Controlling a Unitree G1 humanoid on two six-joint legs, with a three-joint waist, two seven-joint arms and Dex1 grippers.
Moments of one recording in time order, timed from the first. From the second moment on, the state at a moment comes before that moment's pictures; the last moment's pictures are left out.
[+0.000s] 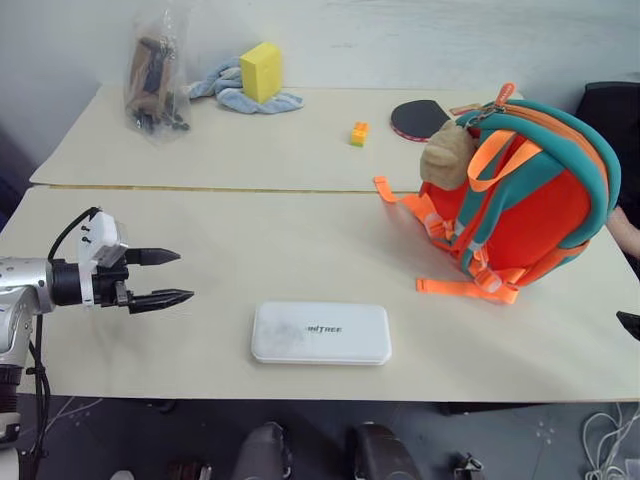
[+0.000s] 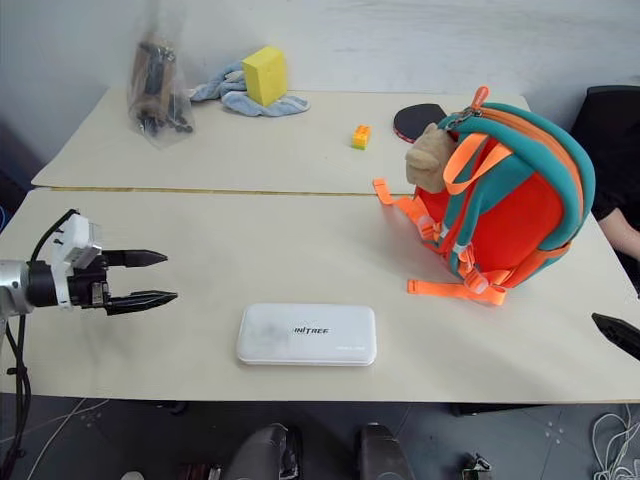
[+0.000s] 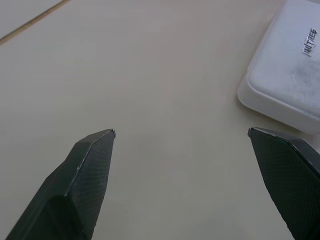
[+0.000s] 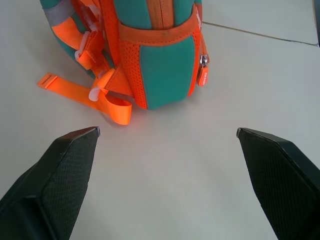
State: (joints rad) left arm -0.33 0.99 0.23 0.17 -0.43 0.39 -1.25; right arm 0.41 -0.93 -0.99 -0.12 0.69 0.60 1.01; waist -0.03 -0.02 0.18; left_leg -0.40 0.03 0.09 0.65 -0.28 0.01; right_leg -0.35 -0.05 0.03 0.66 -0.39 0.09
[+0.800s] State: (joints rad) left arm -0.30 0.96 0.07 0.00 -0.41 0.40 -1.31; right arm 0.44 -0.93 -0.78 -0.48 0.68 0.63 1.02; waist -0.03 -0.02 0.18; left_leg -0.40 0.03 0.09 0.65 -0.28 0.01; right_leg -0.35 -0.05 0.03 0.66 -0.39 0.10
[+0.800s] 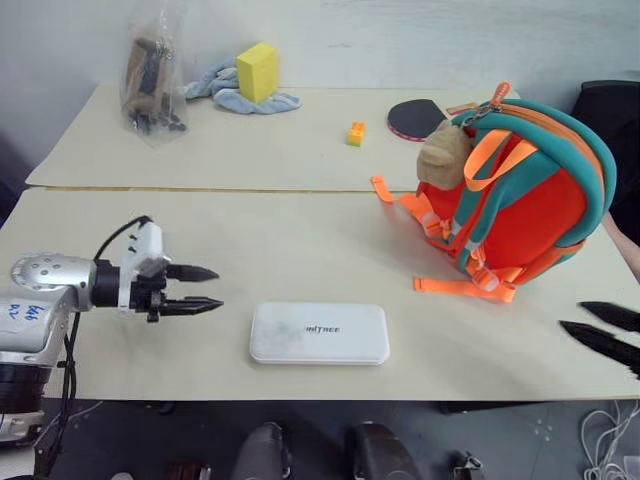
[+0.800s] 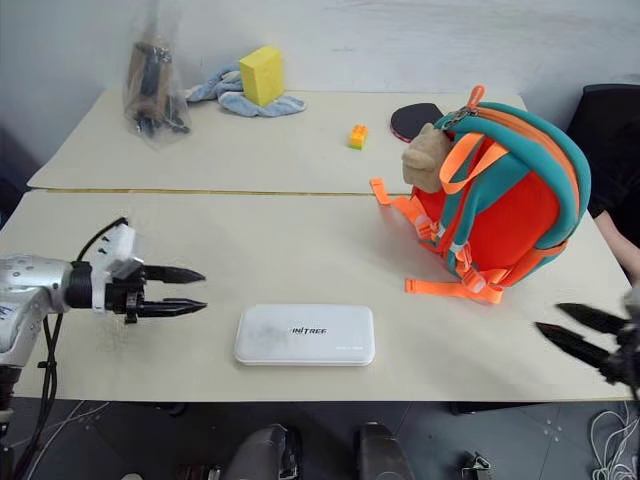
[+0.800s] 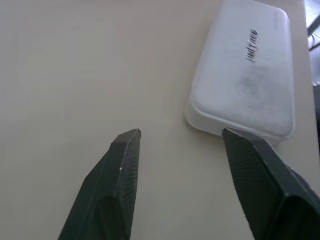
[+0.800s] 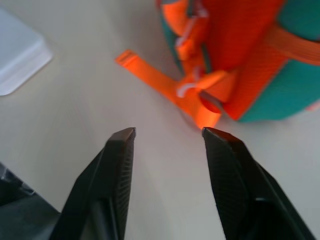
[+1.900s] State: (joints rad) left arm -0.41 0.89 -0.09 0.05 -0.49 0.95 -1.25; right arm -0.07 -0.85 0.08 -0.38 0.27 0.51 0.89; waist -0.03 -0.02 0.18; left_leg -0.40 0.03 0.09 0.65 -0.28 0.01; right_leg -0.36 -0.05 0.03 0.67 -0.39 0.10
